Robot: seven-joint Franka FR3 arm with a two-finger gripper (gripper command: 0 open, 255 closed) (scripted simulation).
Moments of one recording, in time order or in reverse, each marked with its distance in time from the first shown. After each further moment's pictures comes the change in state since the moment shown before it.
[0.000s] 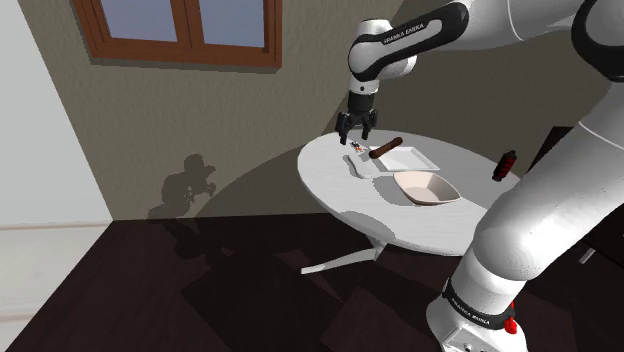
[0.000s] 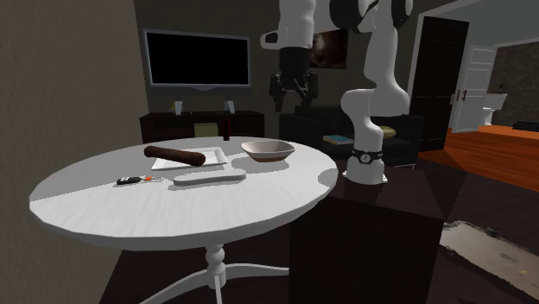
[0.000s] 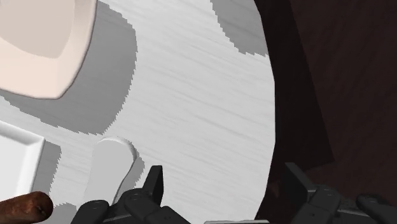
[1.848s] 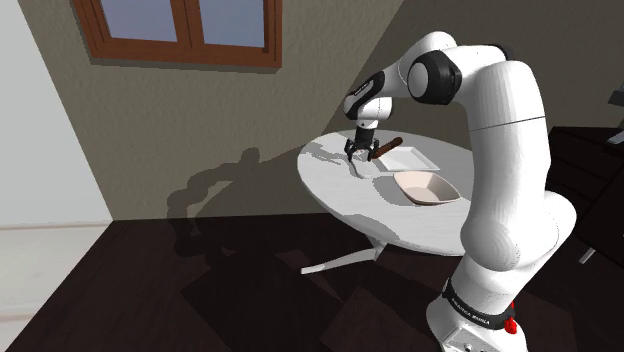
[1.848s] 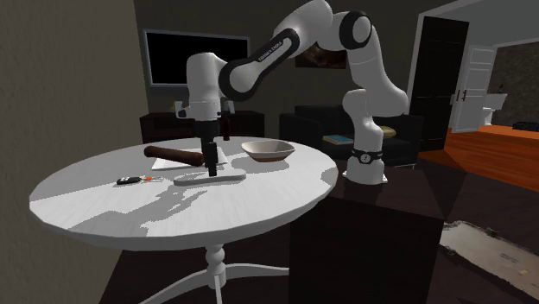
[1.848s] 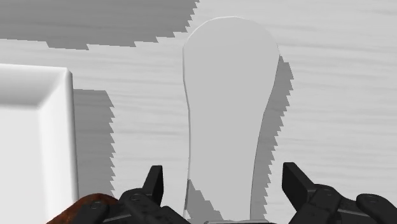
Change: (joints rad) arm -0.241 0.777 -0.125 0.518 0.288 0.190 -0.151
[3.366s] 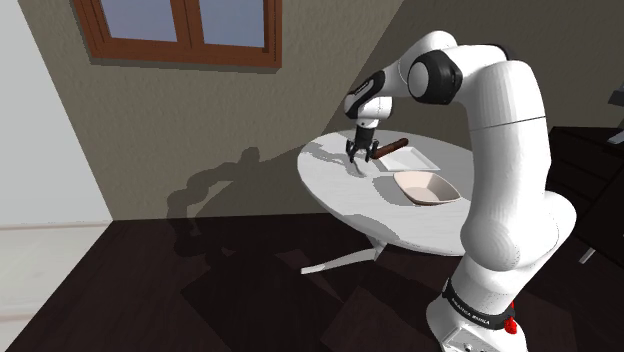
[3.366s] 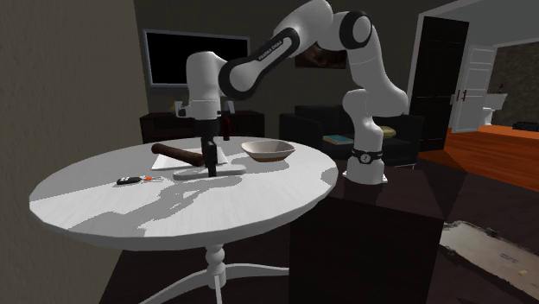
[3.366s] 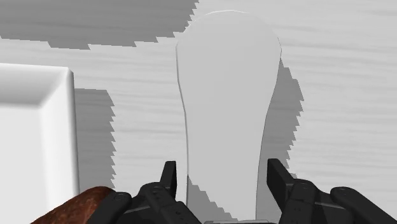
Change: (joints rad) arm 0.001 -0.003 -0.001 0.003 -0.001 -0.006 0.002
